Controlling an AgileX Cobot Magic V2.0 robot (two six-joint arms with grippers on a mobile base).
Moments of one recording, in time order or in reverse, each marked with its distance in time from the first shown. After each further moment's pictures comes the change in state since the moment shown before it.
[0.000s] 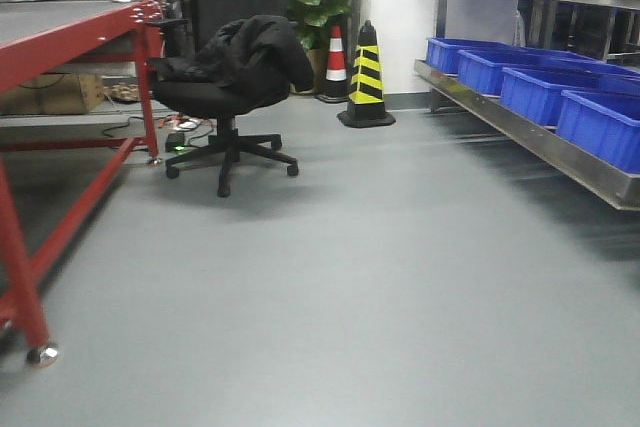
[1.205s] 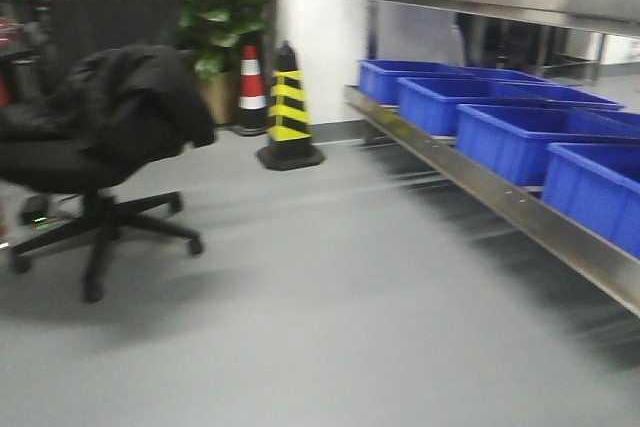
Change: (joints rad) left arm 0.000 0.000 0.000 0.000 0.000 0.000; right arm 0.000 0.000 0.004 0.000 0.000 0.000
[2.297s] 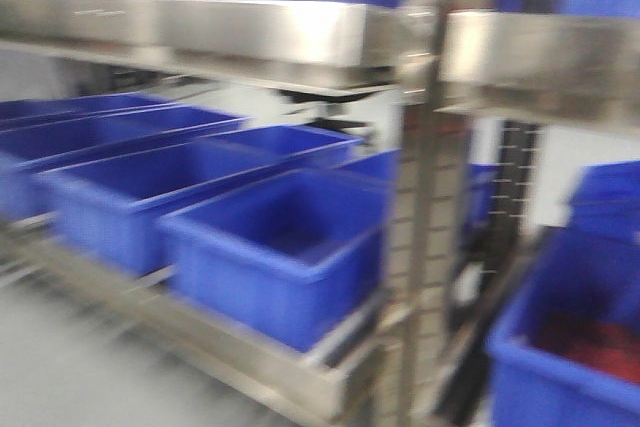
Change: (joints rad) left arm 0.000 0.000 0.000 0.000 0.000 0.000; right arm 0.000 0.000 0.000 0.000 0.000 0.000
